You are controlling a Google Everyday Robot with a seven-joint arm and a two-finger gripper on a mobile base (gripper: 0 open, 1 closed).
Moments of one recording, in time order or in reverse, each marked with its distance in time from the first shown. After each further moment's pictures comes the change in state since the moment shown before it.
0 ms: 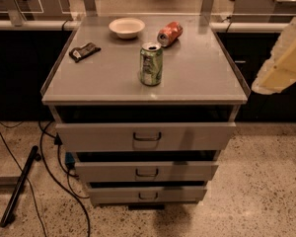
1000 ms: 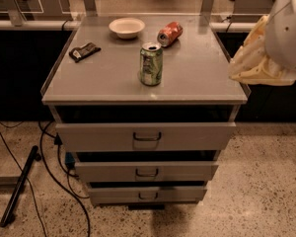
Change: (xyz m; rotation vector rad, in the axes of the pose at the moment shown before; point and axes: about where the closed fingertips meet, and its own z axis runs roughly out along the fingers) arm -0.005 0.033 0.044 -0.027 -0.016 0.005
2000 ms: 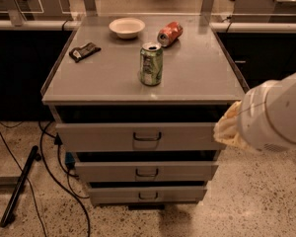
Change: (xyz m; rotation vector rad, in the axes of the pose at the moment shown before) arm 0.048 0.068 0.110 -0.078 -0.009 -0.005
